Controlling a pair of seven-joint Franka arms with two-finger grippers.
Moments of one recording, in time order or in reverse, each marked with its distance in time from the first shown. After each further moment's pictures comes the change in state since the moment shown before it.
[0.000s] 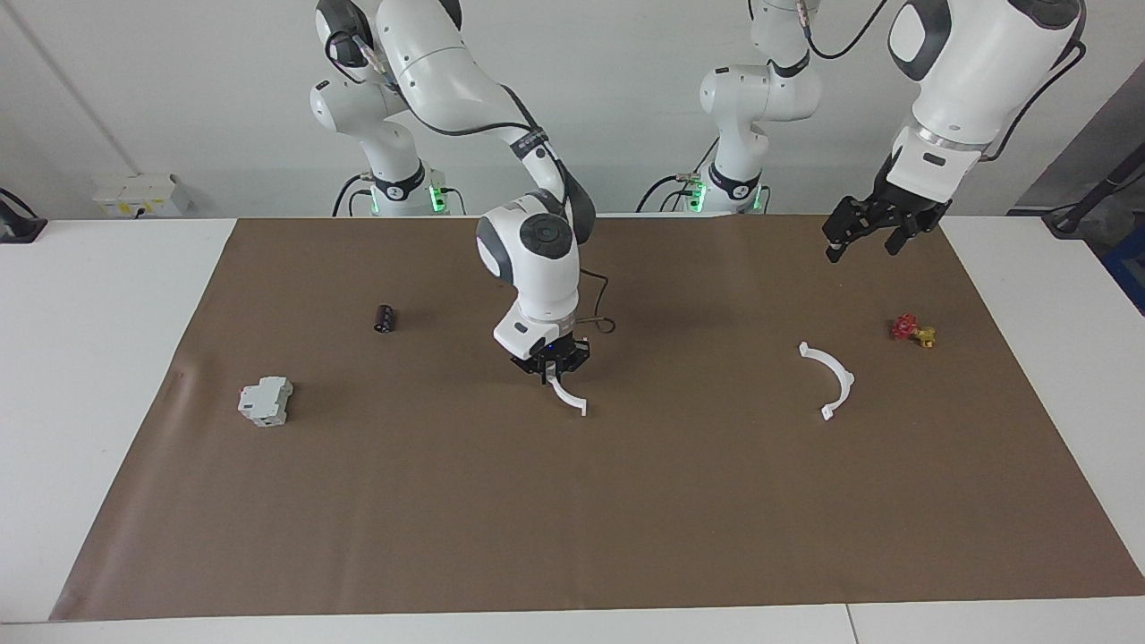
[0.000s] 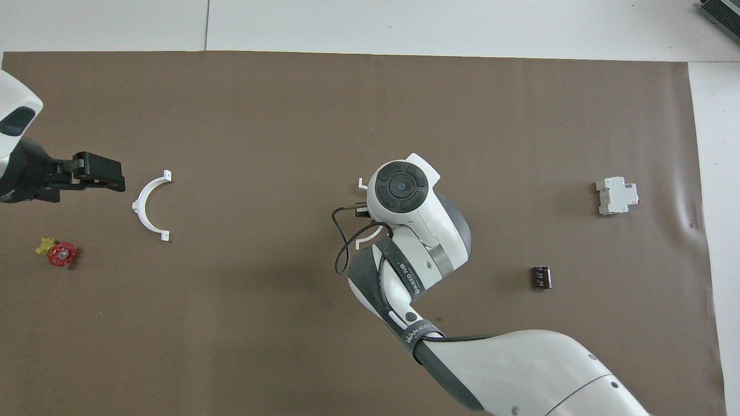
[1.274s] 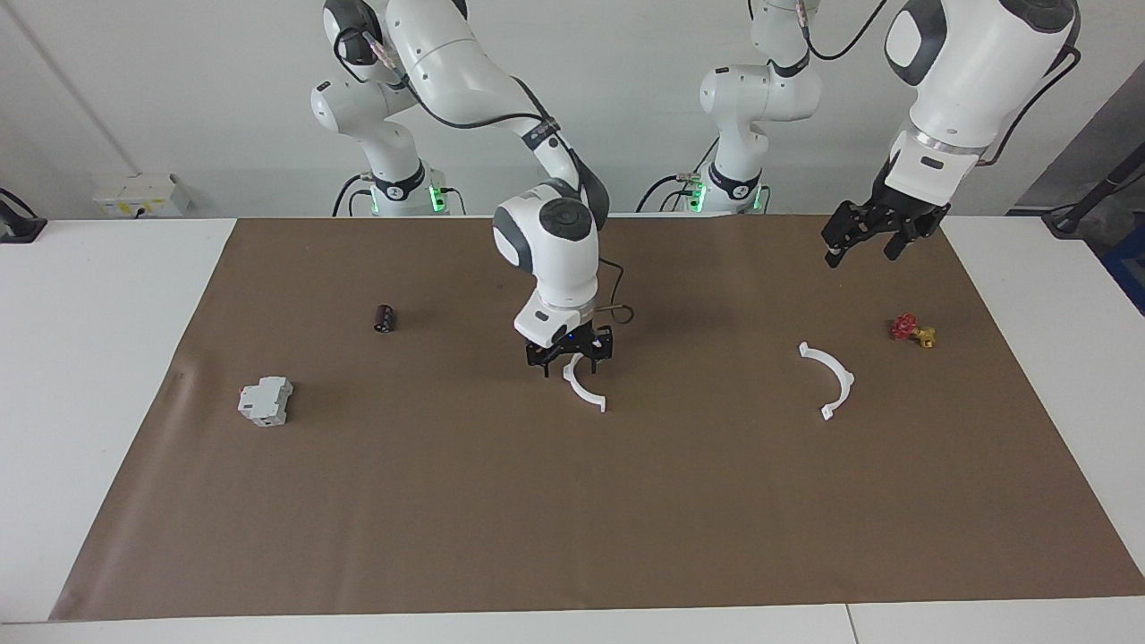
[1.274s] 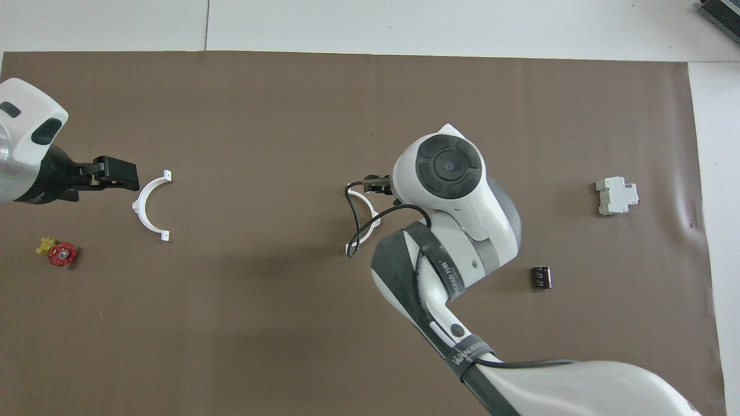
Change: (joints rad) left arm 0.001 -0.004 0.008 -0.149 0.000 0.171 -0.003; right arm -0.075 -0.203 -0.032 0.030 0.000 -0.125 -0.018
